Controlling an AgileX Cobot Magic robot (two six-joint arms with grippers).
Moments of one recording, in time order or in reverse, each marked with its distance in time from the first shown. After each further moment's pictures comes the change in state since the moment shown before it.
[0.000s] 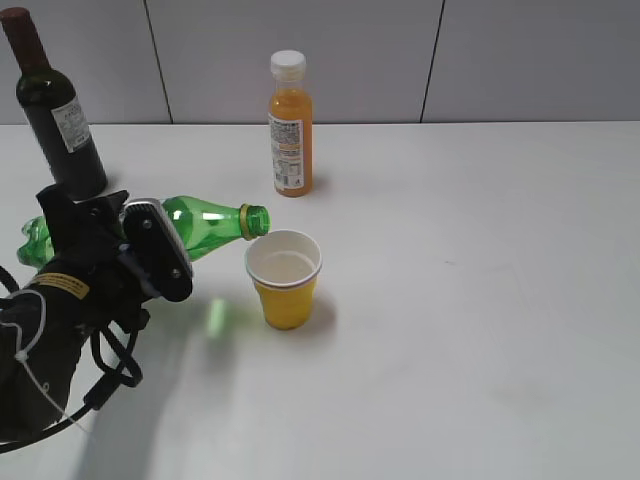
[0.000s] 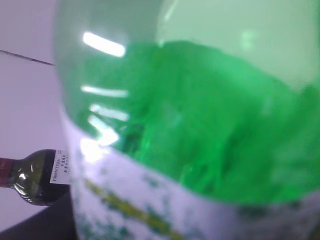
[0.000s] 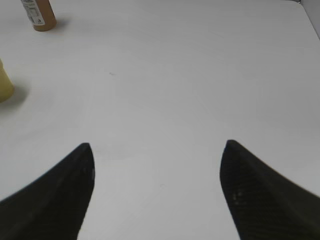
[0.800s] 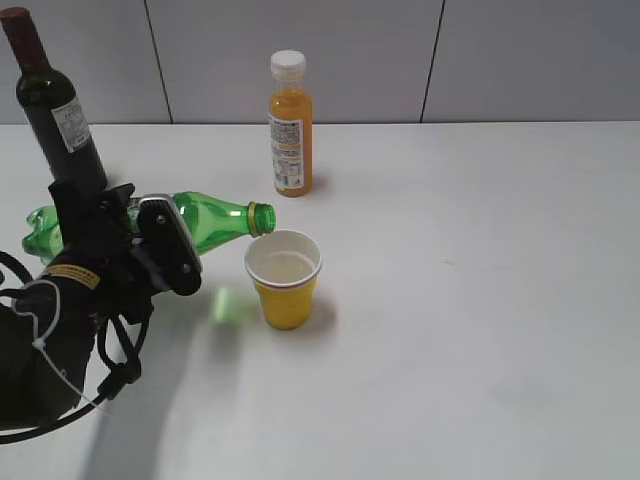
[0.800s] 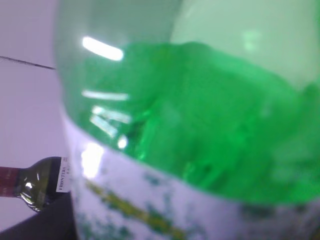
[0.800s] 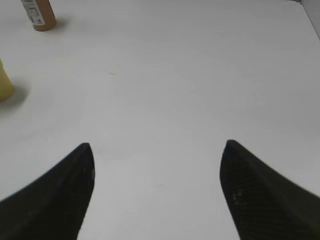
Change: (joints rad) left arm 0.002 0.022 -0.041 -0.020 0.001 0.067; right arm 0.000 0.000 0.000 0.000 0.000 0.001
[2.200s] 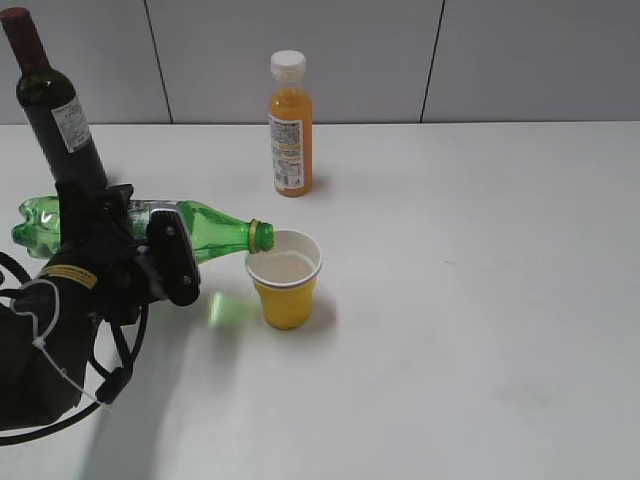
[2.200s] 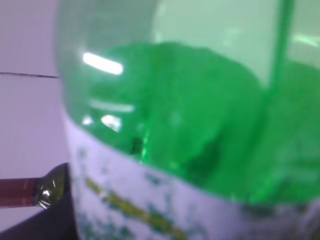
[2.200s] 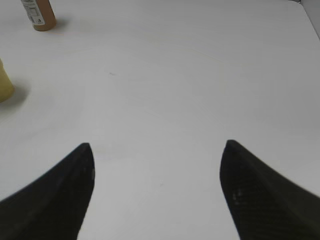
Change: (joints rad) left arm 0.000 0.000 0.000 -0.026 -0.001 0.152; right arm 0.000 0.000 0.000 0.000 0.000 -0.001
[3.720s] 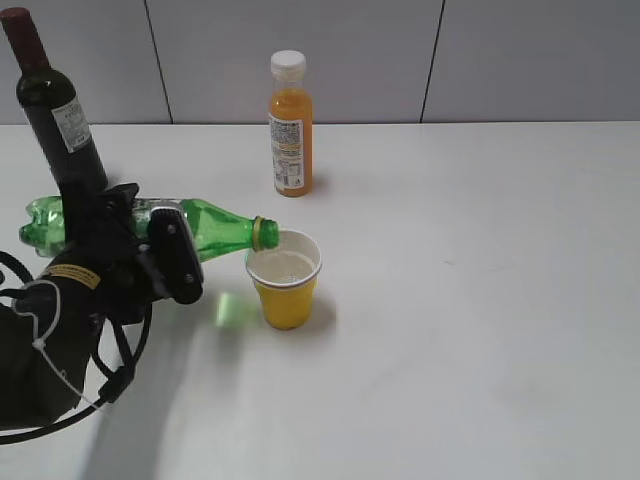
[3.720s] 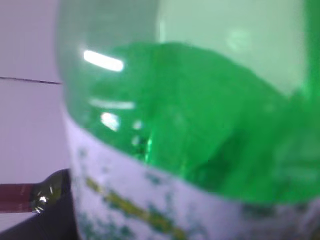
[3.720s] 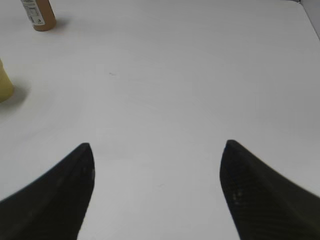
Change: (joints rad) left arm 0.000 0.000 0.000 0.034 -0.001 -0.057; right arm 0.000 0.000 0.000 -0.001 0.000 0.000
